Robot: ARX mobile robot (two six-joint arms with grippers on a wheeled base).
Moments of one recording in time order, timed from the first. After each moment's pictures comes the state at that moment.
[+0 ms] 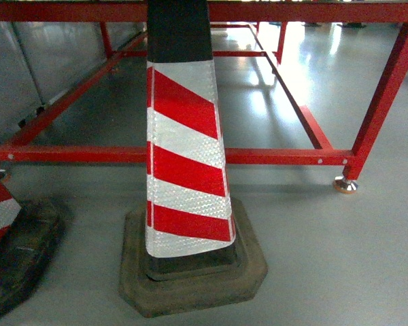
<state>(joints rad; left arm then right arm) 0.00 0.00 0.01 0.00 0.00 0.00 0.00 0.01 0.01 0.00 0.00 0.00</state>
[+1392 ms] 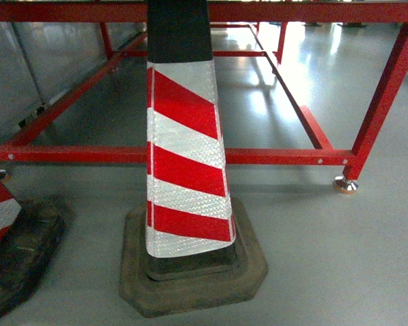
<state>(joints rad) 0.00 0.00 0.01 -0.01 0.00 0.00 0.00 0.01 0.01 -0.01 0.00 0.00</state>
